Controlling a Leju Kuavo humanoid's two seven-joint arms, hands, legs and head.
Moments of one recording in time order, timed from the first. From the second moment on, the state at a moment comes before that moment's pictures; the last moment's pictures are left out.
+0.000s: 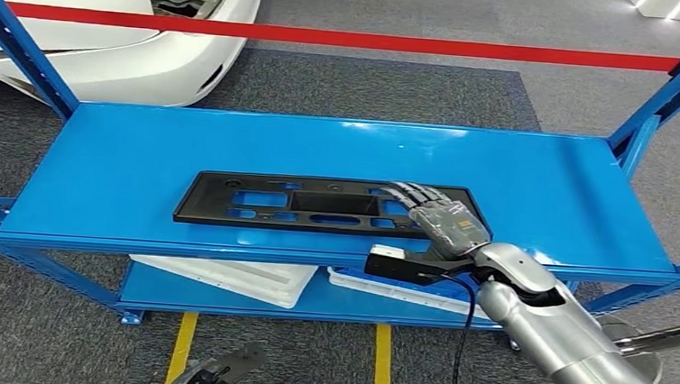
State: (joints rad) left arm -0.16 -0.22 0.66 -0.21 -1.30 0.06 -0.30; right arm -0.71 -0.08 0.79 -0.81 0.80 -0.10 -0.43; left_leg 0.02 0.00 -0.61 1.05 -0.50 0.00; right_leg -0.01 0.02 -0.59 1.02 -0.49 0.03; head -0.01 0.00
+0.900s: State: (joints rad) left arm -0.16 -0.22 0.64 -0.21 -1.28 0.06 -0.30; right arm -0.73 -0.07 0.76 -0.61 0.90 -0.25 -0.40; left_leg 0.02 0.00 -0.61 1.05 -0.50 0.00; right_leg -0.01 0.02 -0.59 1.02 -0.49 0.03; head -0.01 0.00
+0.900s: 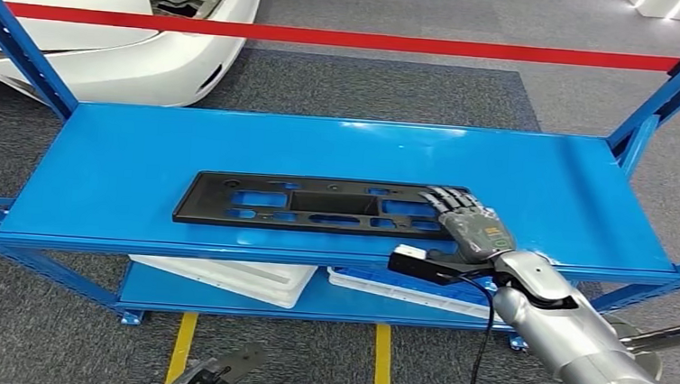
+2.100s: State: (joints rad) left arm -0.17 -0.22 0.61 -0.21 -1.30 0.06 -0.28; right arm -0.78 -0.02 0.71 -0.49 0.95 -0.27 -0.40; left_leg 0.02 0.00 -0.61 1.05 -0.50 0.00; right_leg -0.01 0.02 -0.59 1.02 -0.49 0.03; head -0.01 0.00
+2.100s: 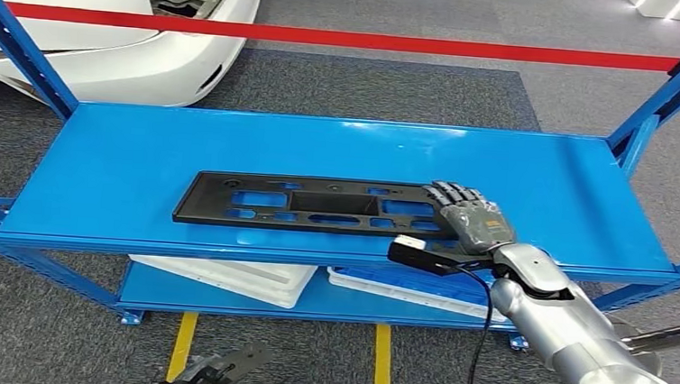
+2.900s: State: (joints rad) left arm -0.17 -0.22 0.61 -0.21 -1.30 0.06 -0.28; right arm -0.79 0.02 0.71 -0.41 0.99 -0.38 -0.38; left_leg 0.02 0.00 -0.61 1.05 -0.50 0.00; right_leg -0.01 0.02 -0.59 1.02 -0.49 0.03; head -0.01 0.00
